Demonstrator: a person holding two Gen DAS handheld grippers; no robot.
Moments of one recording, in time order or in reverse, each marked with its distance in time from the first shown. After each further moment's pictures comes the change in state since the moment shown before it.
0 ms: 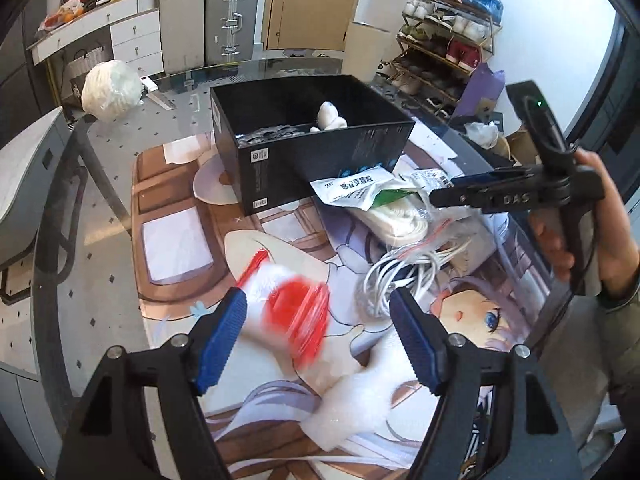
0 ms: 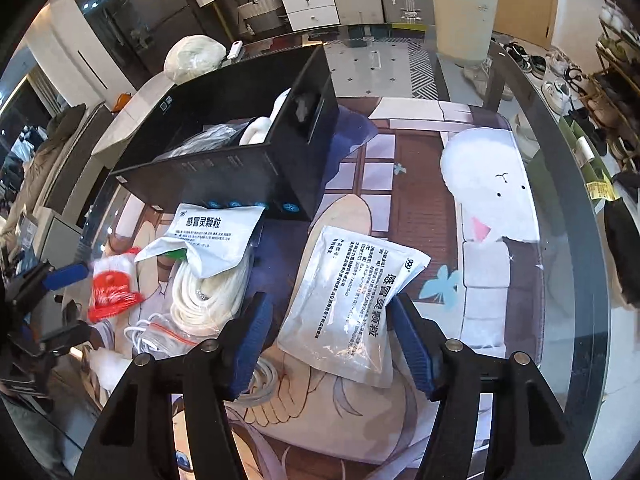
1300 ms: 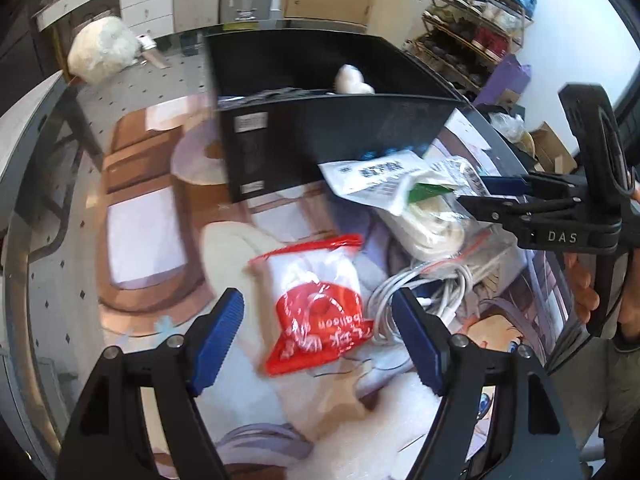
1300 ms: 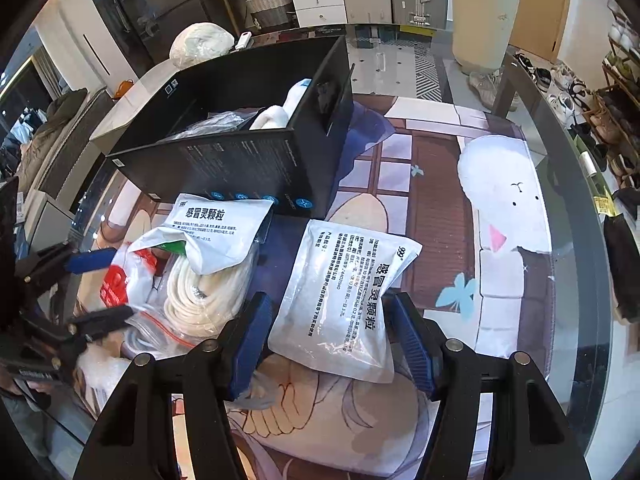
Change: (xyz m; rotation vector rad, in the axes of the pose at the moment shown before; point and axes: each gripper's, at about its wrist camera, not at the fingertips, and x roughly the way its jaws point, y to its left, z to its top) left arm 0.050 0.006 0.016 -0.086 0.113 0.017; right arm 0.010 0.012 0.000 -0.054 -0.001 -0.032
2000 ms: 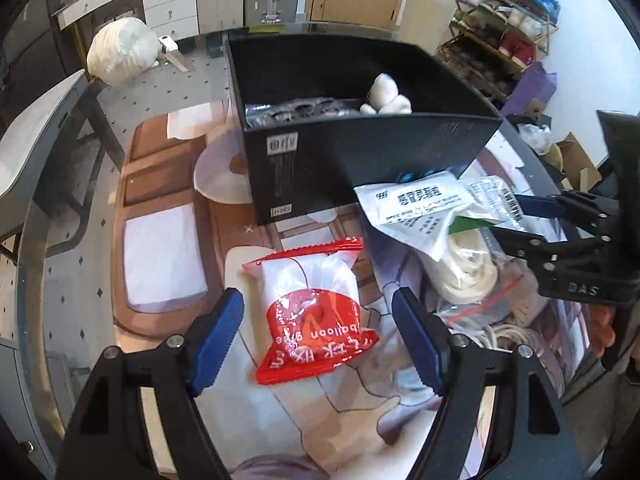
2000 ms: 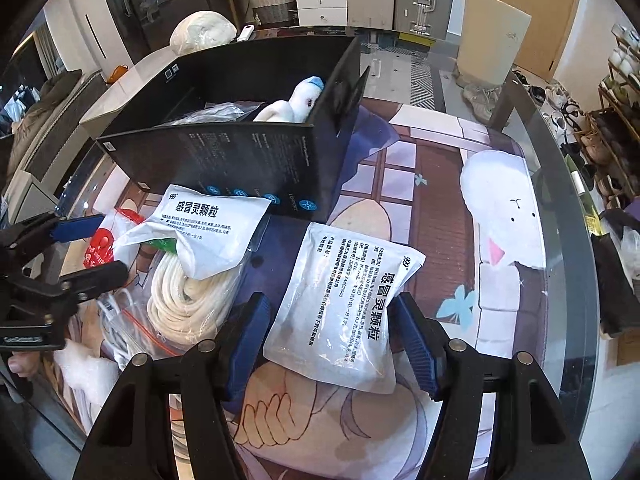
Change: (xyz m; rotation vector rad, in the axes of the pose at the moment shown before) left arm 0.015 0.006 0.017 -0.037 -0.016 0.097; right arm 0.006 0.014 -0.001 -0.065 -0.011 -0.079
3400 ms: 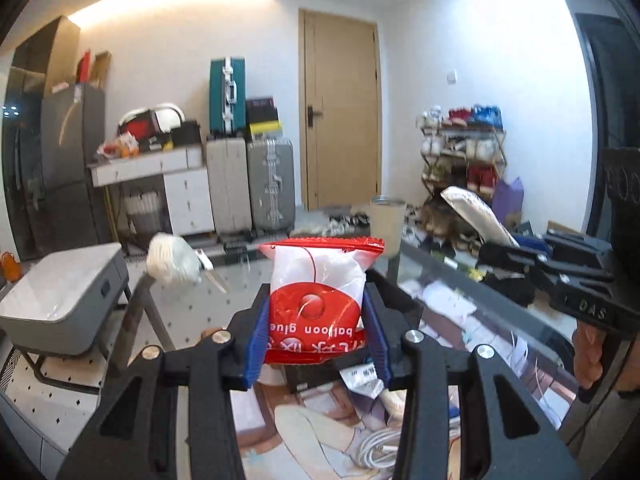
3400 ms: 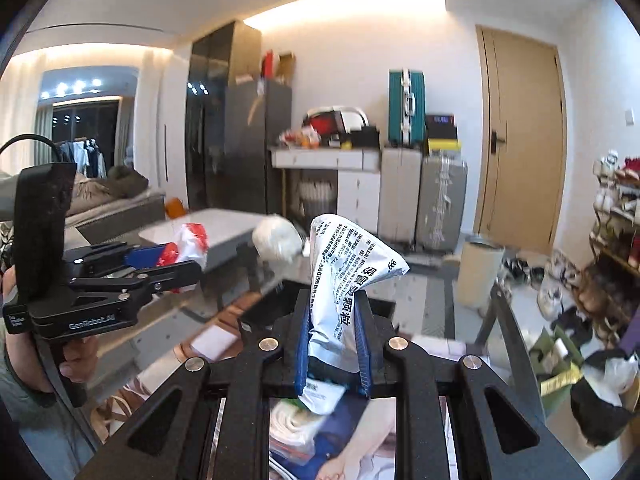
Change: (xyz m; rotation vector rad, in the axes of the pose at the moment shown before) left arm -0.143 -0.016 -0.020 0.155 -0.742 0.054; right arm -0.159 0.047 -0.032 -0.147 -0.798 0.059
